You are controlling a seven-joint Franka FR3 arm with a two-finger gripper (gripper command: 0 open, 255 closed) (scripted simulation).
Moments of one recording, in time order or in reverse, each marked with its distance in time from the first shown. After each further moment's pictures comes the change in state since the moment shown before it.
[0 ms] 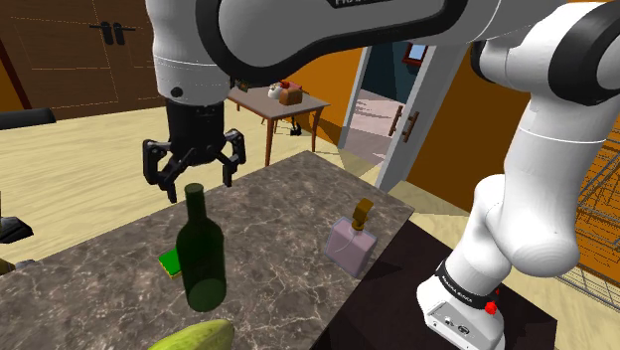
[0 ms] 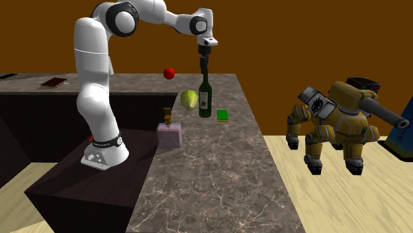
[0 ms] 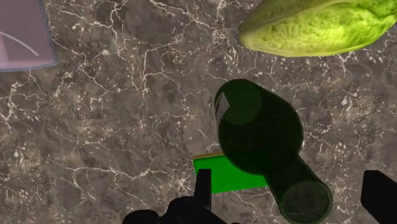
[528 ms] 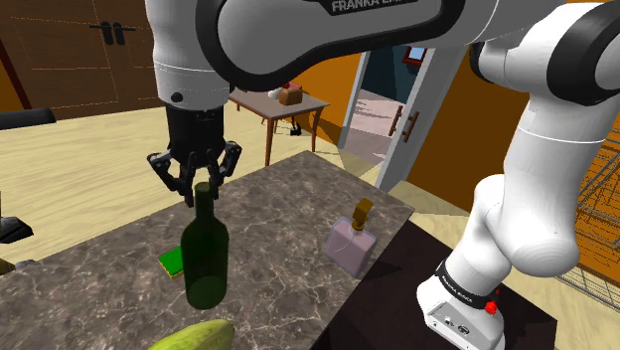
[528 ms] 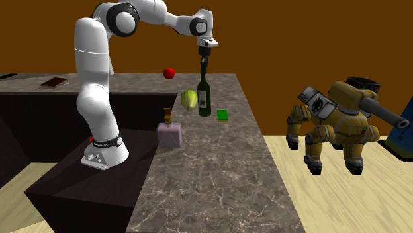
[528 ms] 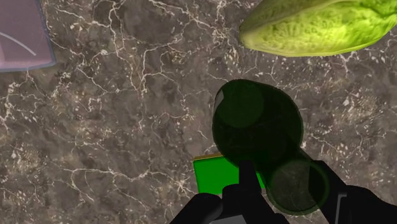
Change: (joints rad) arm 0.000 0.005 0.000 -0.011 -0.002 0.014 0.001
